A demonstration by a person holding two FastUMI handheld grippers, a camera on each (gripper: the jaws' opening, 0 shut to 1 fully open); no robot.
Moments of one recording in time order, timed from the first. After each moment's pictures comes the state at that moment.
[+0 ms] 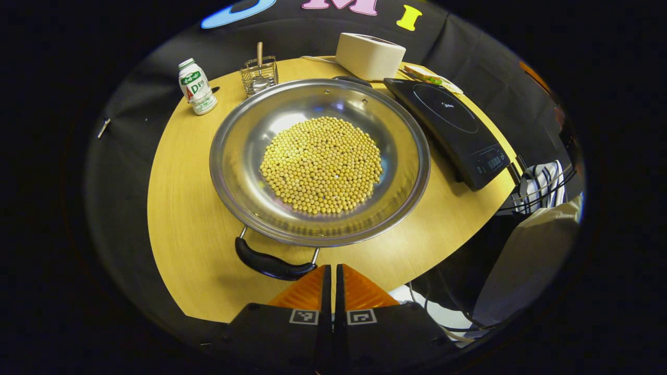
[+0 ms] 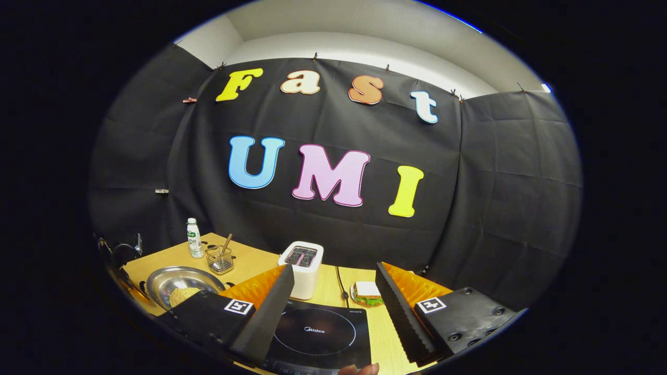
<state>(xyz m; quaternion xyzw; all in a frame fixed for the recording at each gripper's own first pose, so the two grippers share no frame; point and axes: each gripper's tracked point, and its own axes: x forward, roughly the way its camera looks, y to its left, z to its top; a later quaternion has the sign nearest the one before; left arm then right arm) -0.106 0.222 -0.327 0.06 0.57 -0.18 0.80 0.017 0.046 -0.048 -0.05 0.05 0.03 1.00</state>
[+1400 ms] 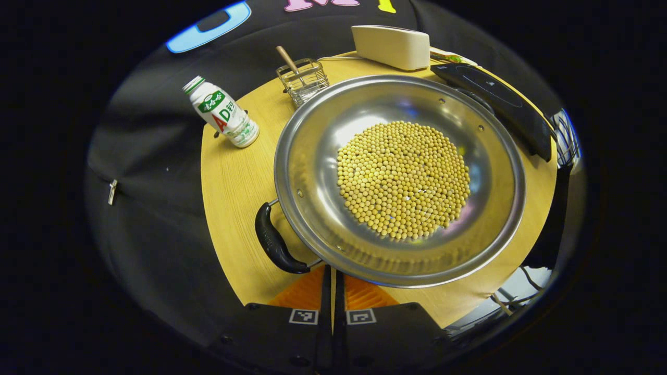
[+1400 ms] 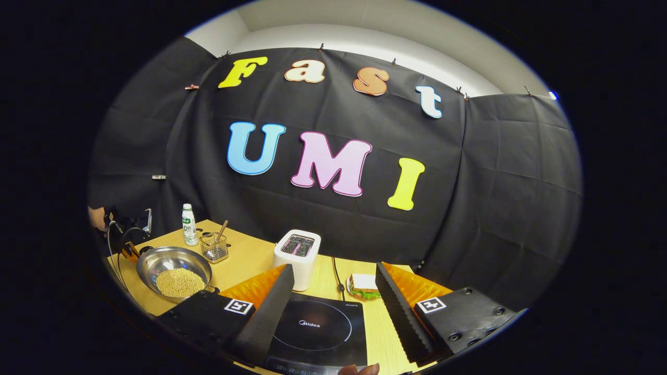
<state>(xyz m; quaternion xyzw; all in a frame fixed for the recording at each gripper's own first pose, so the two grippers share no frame) 0.018 0.364 -0.341 0.26 0.53 -0.17 0.79 0.019 0.045 -0.070 -0.07 0.09 0.02 0.99</state>
